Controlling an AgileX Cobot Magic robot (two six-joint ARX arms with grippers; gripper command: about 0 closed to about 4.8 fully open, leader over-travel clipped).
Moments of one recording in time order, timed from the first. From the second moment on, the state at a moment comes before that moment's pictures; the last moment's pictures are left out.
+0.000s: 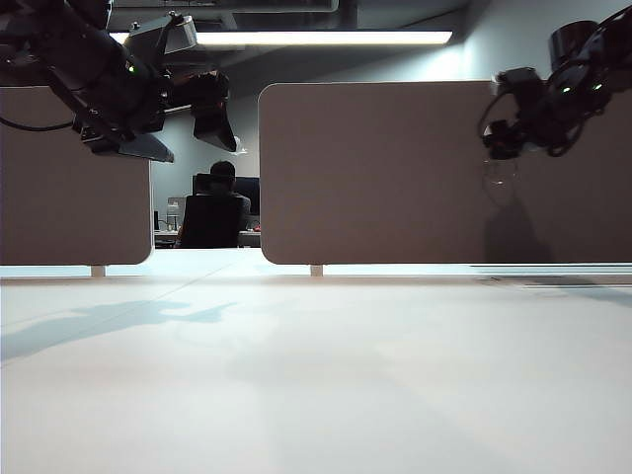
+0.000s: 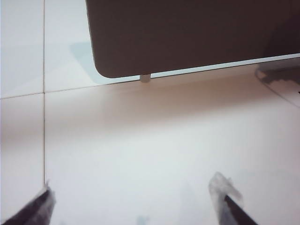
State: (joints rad) left arm -0.36 1.52 0.94 0.32 0.02 -0.03; right arm -0.07 2.42 2.33 -0.11 -0.22 -0.27
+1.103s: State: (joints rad) left arm -0.36 0.84 0.94 -0.05 -0.11 -0.04; right arm 0.18 1.85 2.33 -0.72 -0.24 -0.13
